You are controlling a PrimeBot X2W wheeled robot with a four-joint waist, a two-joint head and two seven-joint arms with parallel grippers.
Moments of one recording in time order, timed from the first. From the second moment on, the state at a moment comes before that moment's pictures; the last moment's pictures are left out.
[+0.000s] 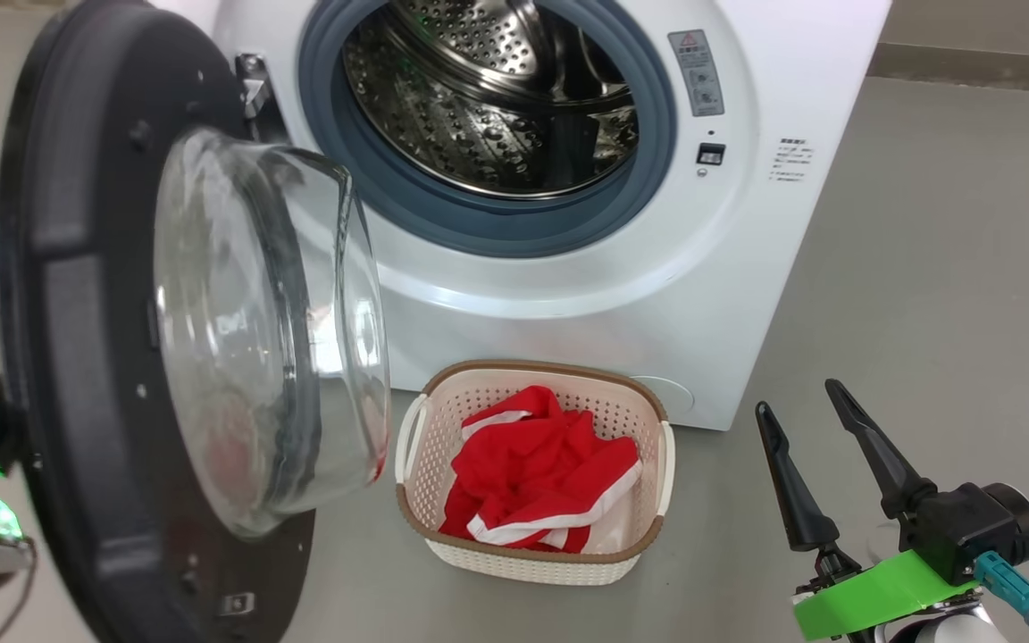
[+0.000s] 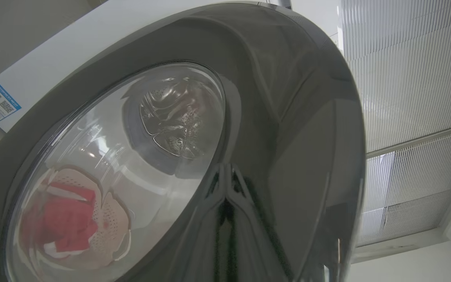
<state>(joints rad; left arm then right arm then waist) -0.43 0.03 0.59 0.09 -1.24 0.10 0.91 -0.02 -0.07 0.07 0.09 0.18 0.12 -0.26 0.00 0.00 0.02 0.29</state>
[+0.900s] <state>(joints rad) -0.29 0.03 0.40 0.00 -1.41 0.14 0.77 -0.02 -0.06 0.08 0.09 0.19 0.12 -0.26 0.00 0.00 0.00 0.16</state>
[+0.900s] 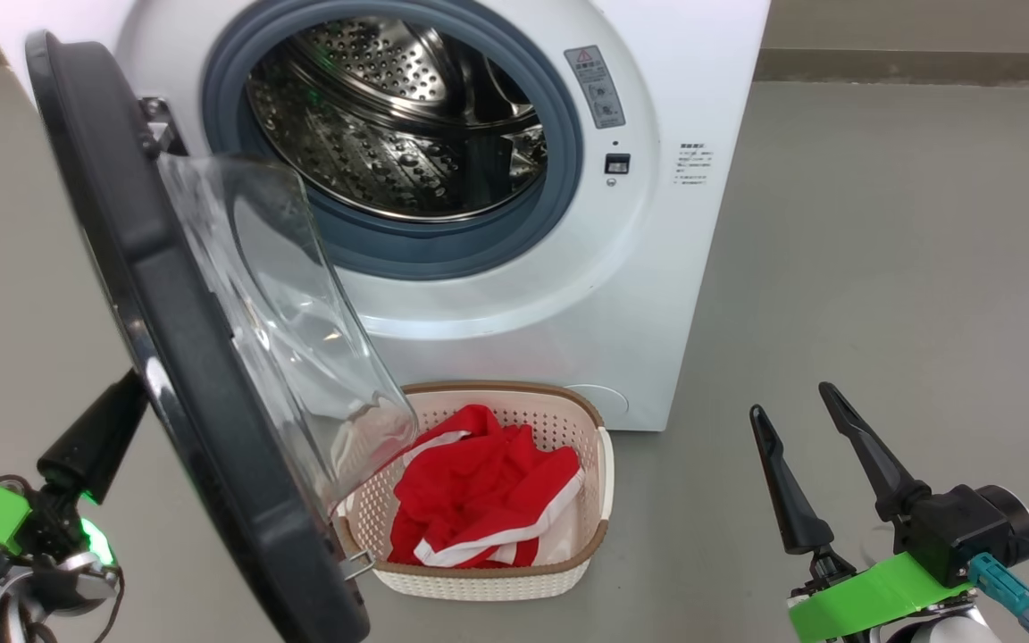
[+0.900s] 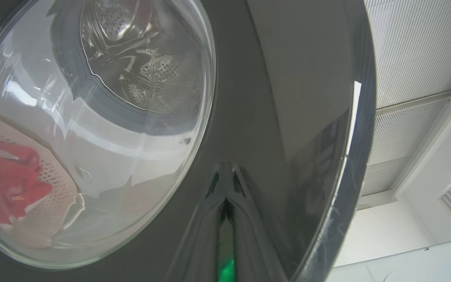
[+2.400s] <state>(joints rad) 0.00 0.23 0.05 0.20 -0.55 -0.12 -0.25 -0.02 -0.06 0.07 0.09 0.20 0.12 -0.26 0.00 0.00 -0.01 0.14</state>
